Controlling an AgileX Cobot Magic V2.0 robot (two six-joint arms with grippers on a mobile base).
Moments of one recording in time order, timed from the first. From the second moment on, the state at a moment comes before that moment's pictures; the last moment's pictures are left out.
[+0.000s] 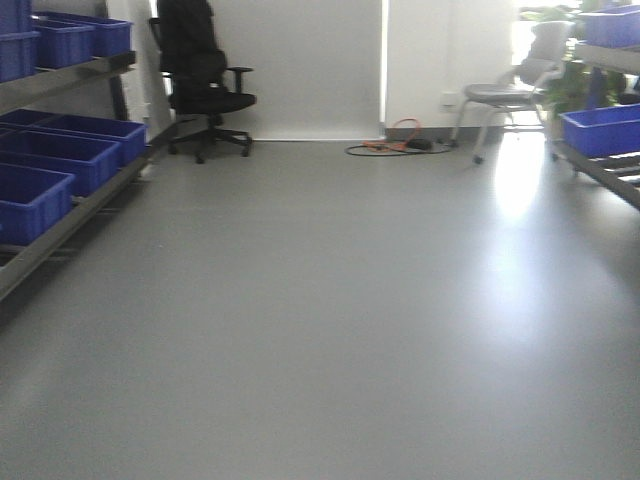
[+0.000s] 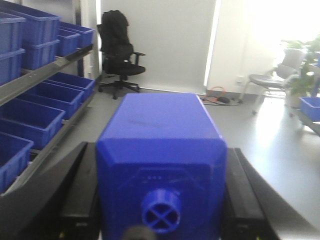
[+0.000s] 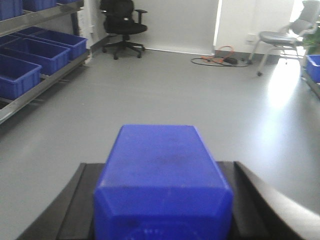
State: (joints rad) left arm -0.03 0.40 -0.60 0.00 0.27 -0.09; right arm 0.16 0.35 -0.43 -0.04 0.25 0.05
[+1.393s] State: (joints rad) left arm -0.03 0.40 -0.60 0.00 0.27 -0.09; right arm 0.16 0.35 -0.43 -0.04 0.26 0.05
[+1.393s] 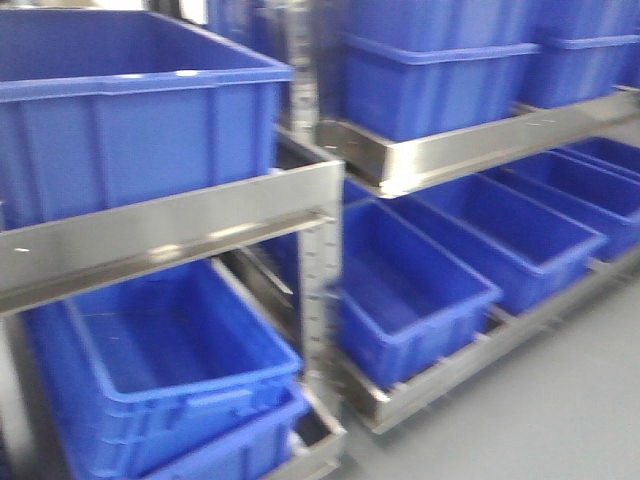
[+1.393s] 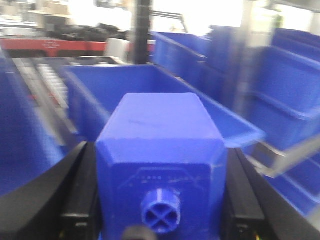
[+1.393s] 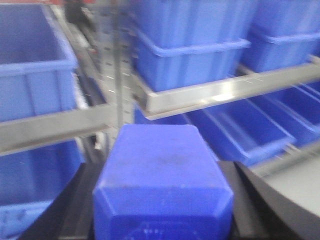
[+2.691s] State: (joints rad) left arm -0.03 0.40 -0.60 0.00 0.27 -0.09; right arm 0.16 0.35 -0.43 -0.04 0.26 0.05
